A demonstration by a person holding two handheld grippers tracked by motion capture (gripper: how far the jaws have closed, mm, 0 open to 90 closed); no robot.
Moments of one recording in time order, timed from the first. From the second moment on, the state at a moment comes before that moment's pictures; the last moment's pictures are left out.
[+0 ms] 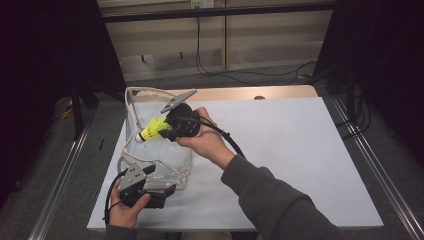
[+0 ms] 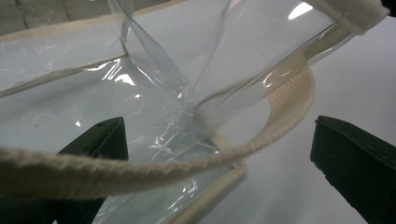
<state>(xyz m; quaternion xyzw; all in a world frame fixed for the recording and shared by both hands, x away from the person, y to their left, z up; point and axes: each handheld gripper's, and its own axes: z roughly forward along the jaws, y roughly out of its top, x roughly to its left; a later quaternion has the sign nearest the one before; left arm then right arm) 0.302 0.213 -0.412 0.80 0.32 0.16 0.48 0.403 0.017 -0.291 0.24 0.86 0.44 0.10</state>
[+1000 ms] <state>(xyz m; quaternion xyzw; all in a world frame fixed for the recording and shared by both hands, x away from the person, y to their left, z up) 0.301 0.213 -0.412 0.80 0.32 0.16 0.49 0.403 0.033 -0.304 0.24 0.87 0.43 0.10</state>
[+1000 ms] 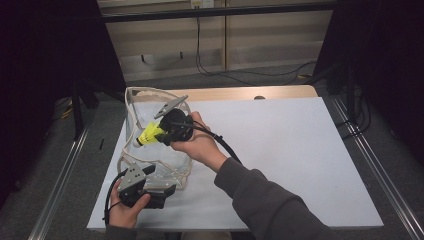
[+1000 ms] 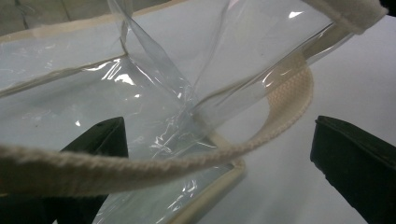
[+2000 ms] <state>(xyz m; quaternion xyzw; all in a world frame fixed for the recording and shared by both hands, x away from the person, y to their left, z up) 0.301 0.213 -0.413 0.80 0.32 0.16 0.48 0.406 0.032 -0.322 0.25 0.87 0.41 0.10</state>
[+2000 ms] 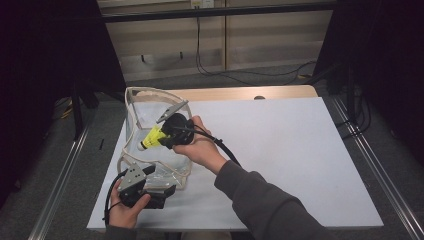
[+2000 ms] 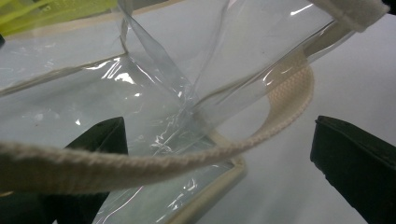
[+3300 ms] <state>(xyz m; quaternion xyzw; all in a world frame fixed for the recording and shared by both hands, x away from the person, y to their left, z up) 0.301 0.214 -0.412 0.80 0.32 0.17 0.48 0.404 0.038 -0.341 0.23 0.90 0.35 0.10</state>
